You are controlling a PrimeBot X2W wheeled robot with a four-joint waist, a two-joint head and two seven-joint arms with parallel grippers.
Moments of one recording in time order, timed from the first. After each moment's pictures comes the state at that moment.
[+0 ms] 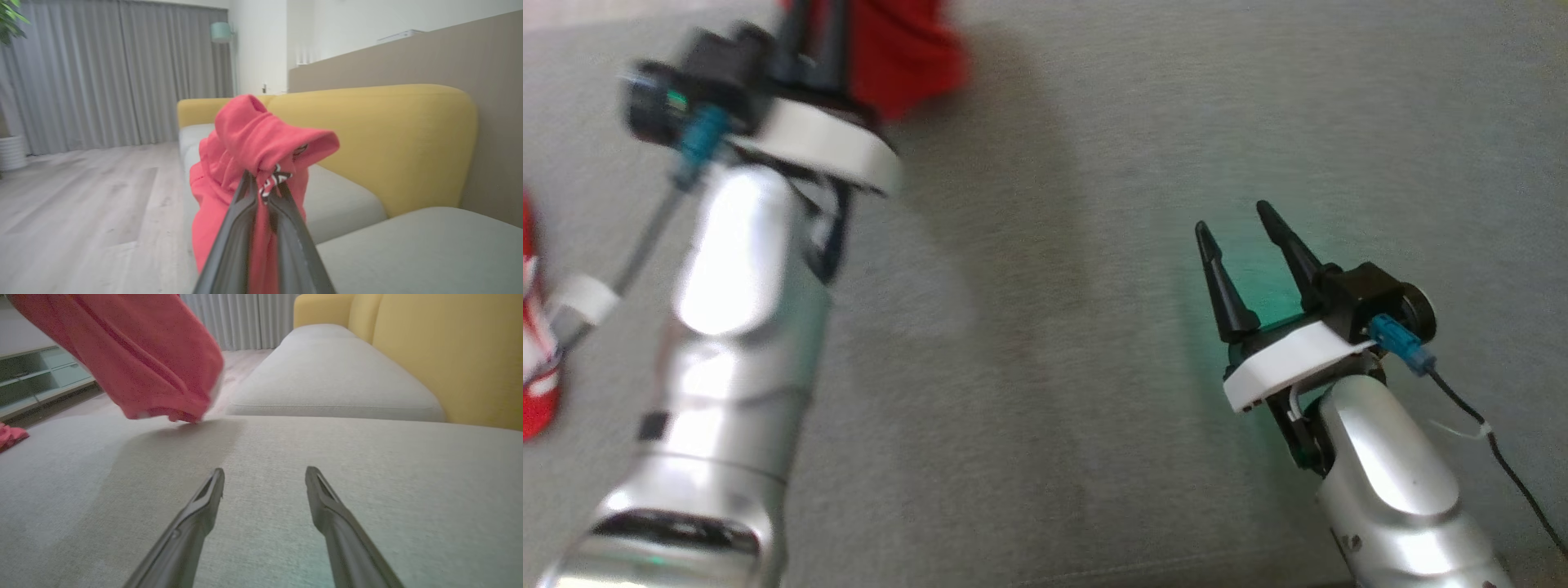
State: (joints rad) left arm -0.91 0.05 -0.19 0.71 -0.13 -0.13 -0.26; right arm -0.41 -0.07 0.28 0.53 0.13 0.13 -0.26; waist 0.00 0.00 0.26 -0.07
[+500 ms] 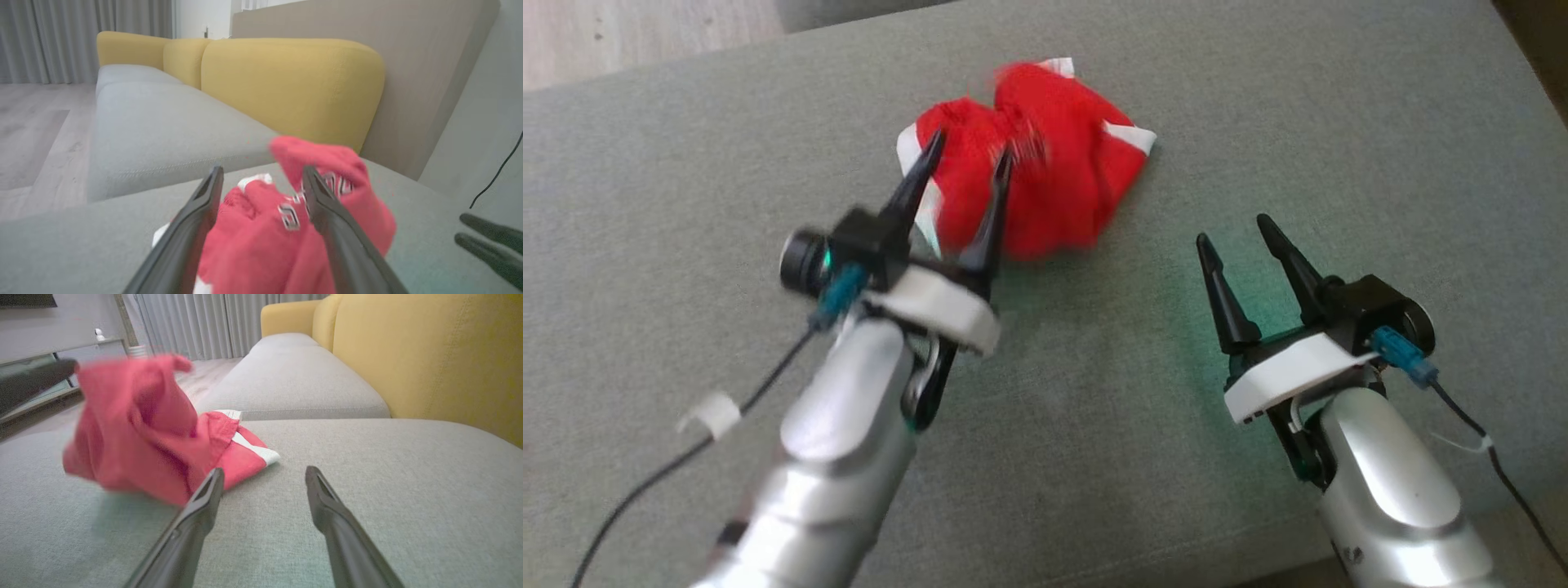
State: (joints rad) left arm -0.68 0.03 -0.51 0.64 -0.38 -0.06 -0.26; right arm -0.39 -0.06 0.28 0.52 0.16 0.13 -0.26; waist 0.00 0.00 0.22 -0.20
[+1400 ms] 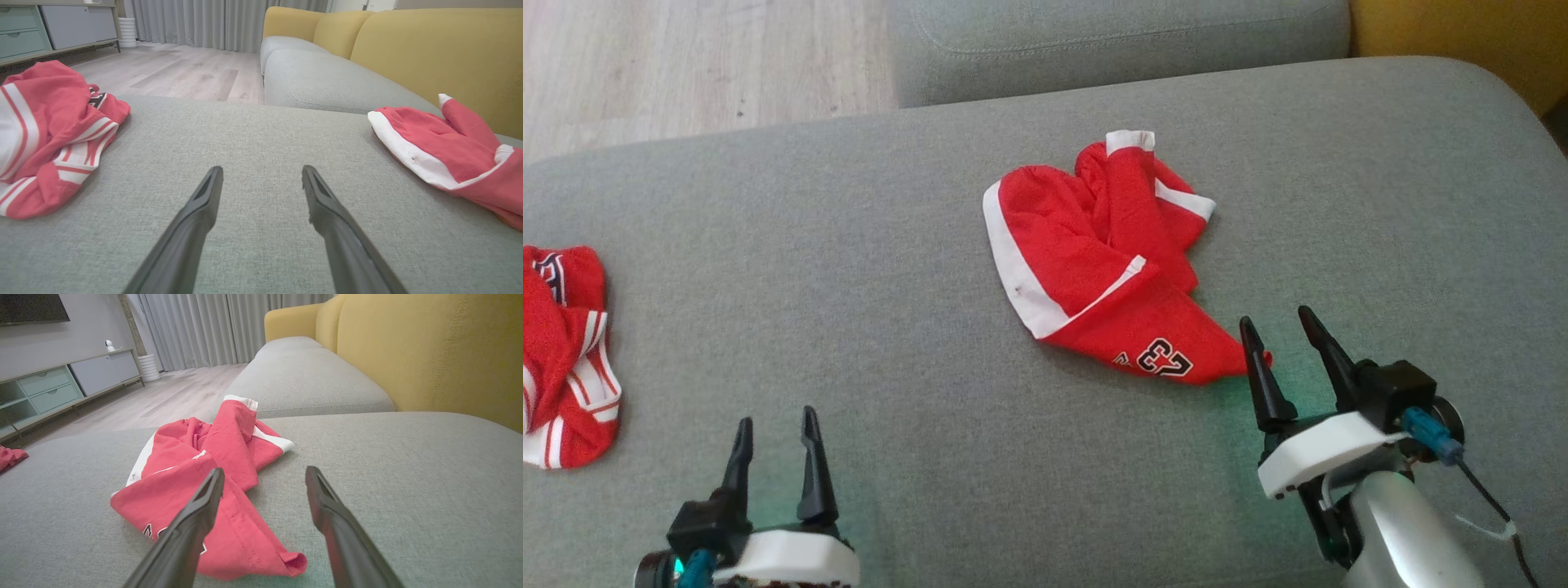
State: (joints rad) left arm -0.01 0.05 -0.04 0.38 -0.23 -0.01 -0.26; right arm -0.21 -0.06 0.17 0.52 0.15 0.13 -0.26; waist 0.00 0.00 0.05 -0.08
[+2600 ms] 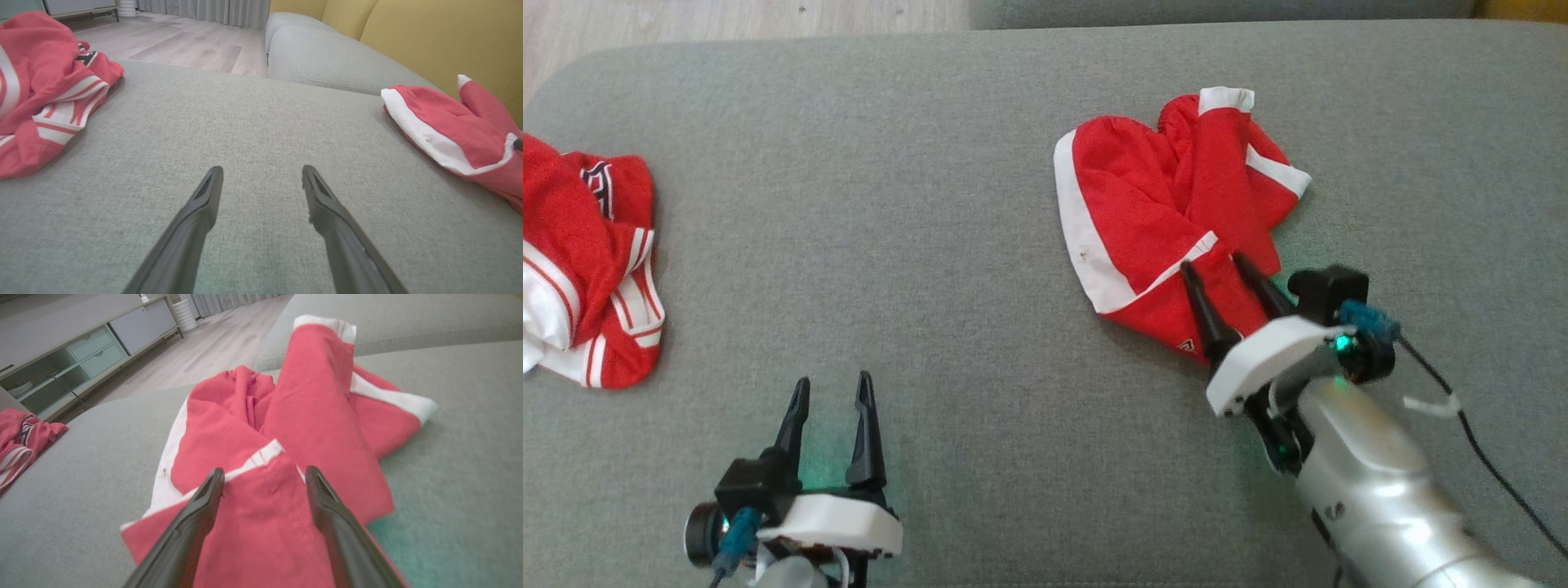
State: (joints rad) left arm -0.10 0.05 -0.16 0.42 -0.28 -0.01 -0.26; right arm -0.58 -0.06 0.47 0.95 0.48 0.13 -0.25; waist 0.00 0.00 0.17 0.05
